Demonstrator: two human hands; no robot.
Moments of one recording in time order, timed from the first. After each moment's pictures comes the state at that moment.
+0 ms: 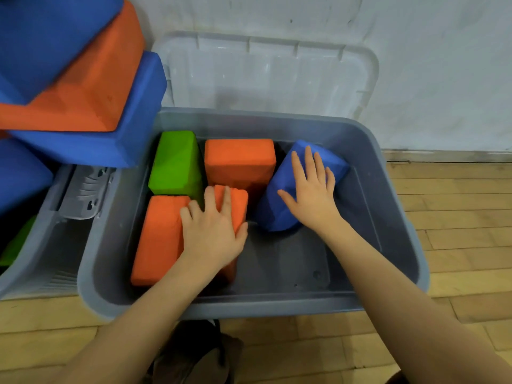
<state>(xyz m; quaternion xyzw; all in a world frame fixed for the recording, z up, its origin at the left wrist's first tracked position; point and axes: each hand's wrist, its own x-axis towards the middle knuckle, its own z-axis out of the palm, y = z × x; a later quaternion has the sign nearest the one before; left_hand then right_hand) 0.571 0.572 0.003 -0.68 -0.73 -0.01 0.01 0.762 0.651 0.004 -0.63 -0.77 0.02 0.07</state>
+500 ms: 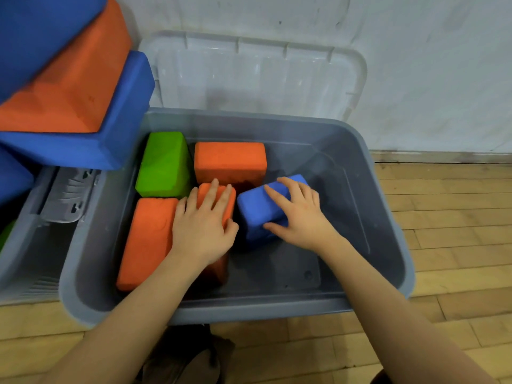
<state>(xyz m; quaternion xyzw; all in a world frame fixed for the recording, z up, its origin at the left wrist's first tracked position) 0.570 0.585 -0.006 -0.73 -0.68 -0.09 -0.02 0.778 0.624 0.001 -0.53 -0.84 0.07 0.07</state>
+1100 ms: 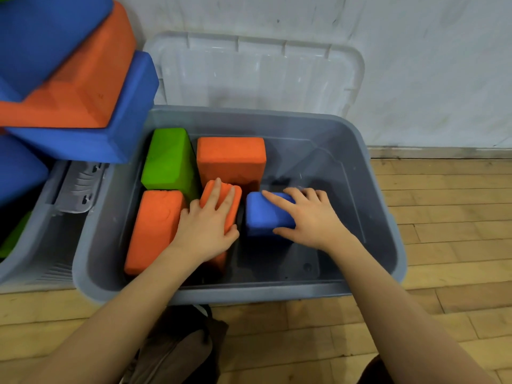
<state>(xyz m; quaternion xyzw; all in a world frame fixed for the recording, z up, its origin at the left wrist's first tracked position) 0.572 0.570 0.013 -0.75 -0.65 0.03 -0.09 0.795 0.606 0.020 -0.51 -0.86 0.03 -0.06</state>
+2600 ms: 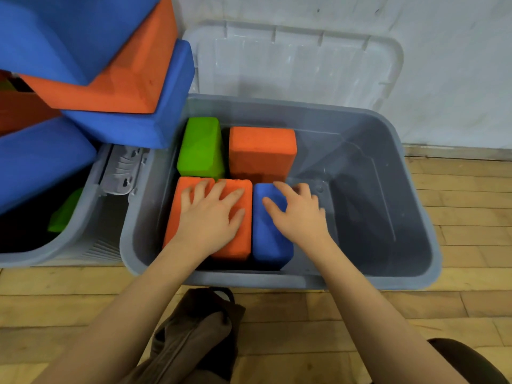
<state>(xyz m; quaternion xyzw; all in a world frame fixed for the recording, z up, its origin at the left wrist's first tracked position) 0.524 0.551 0.018 -0.73 -0.68 -0.03 -0.04 0.702 0.579 0.027 -0.68 -0.69 0.23 0.07</state>
